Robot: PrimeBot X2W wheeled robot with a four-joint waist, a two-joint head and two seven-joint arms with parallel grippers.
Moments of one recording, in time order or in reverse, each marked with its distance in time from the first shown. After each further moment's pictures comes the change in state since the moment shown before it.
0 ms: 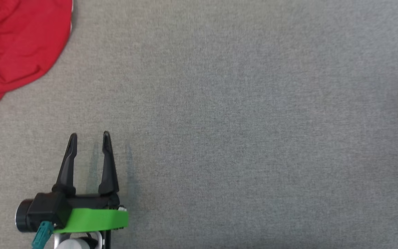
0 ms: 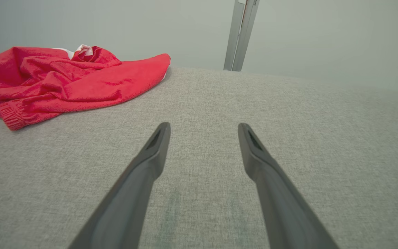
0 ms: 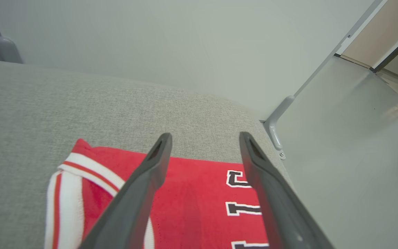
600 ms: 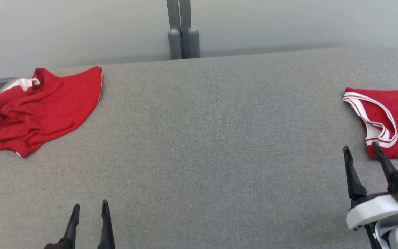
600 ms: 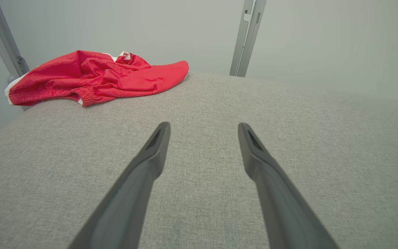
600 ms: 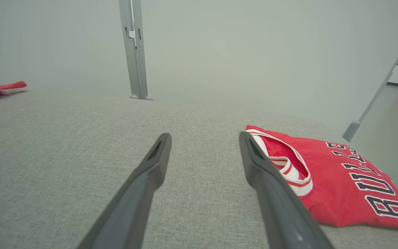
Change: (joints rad) left arm 0.220 0.000 0.058 0.124 -0.027 -0.027 0.000; right arm 0.673 0.529 -0.149 -0.611 -0.310 0.000 -0.024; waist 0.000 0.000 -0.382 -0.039
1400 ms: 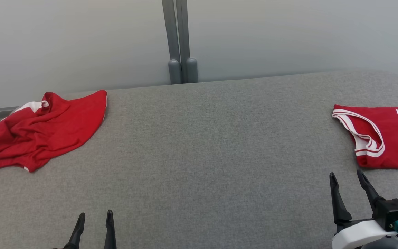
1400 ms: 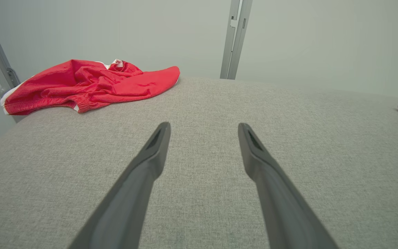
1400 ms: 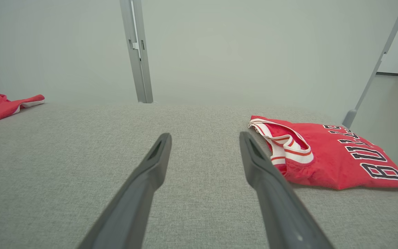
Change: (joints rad) left arm 0.020 0.000 0.011 0.077 0.034 -0.050 0.000; right arm 0.128 0.145 -0.028 -0.042 -0.068 0.000 0.000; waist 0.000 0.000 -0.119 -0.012
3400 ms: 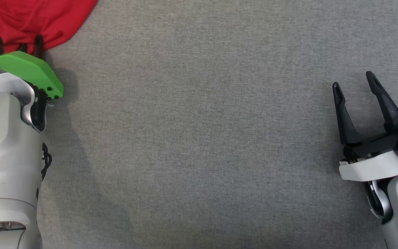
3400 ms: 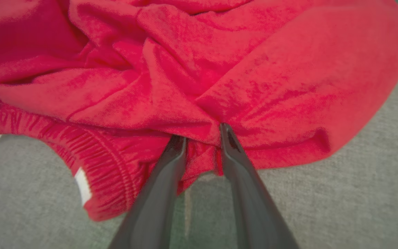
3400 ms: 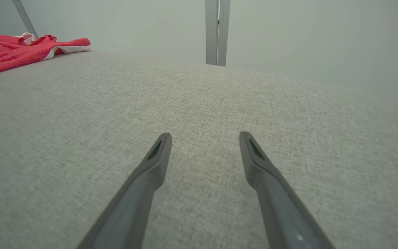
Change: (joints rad) left arm -1.211 0.166 -0.036 0.937 -0.169 -0.015 0.239; right arm -0.294 -0.203 0.134 -0.180 0.069 0.000 -0.003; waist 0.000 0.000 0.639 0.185
